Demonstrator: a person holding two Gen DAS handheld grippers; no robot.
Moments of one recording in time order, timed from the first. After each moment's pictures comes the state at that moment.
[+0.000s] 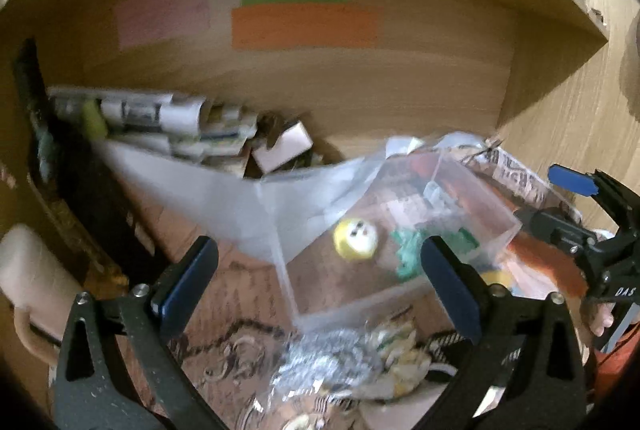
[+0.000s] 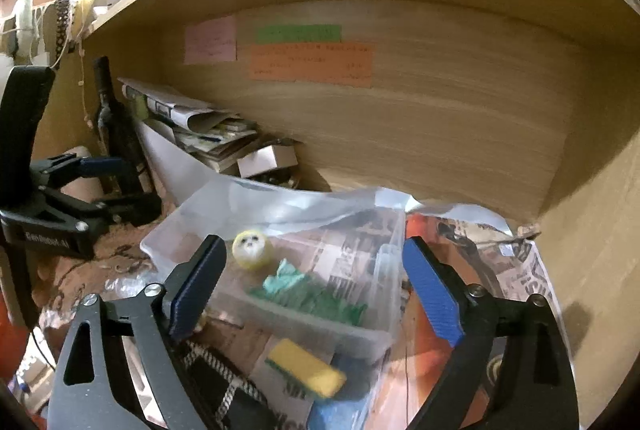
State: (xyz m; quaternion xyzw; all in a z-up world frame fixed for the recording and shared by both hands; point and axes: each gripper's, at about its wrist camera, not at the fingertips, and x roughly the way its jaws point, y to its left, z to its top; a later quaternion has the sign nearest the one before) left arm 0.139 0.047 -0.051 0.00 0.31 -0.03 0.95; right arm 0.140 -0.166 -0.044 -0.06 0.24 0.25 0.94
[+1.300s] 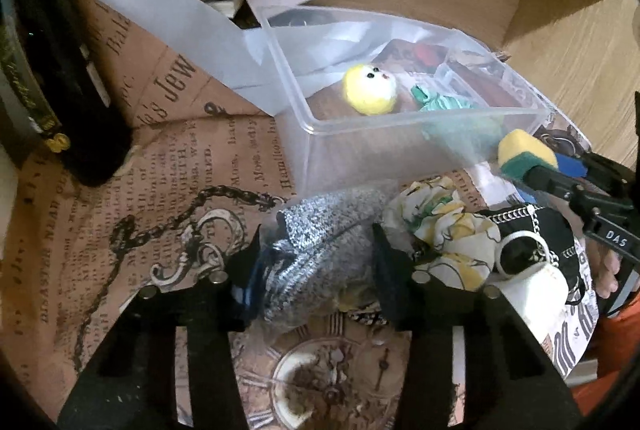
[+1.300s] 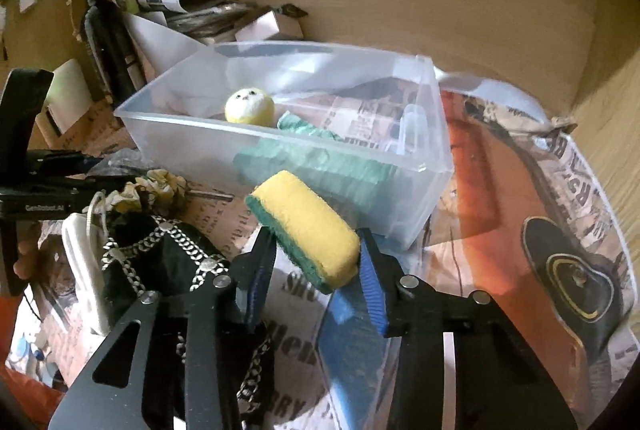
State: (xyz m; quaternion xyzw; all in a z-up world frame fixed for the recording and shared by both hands) left arm 0.122 0.063 -0.143 -0.03 0.43 -0.07 0.90; right arm 0.133 -0.167 -0.124 -0.08 0.36 0.26 0.89
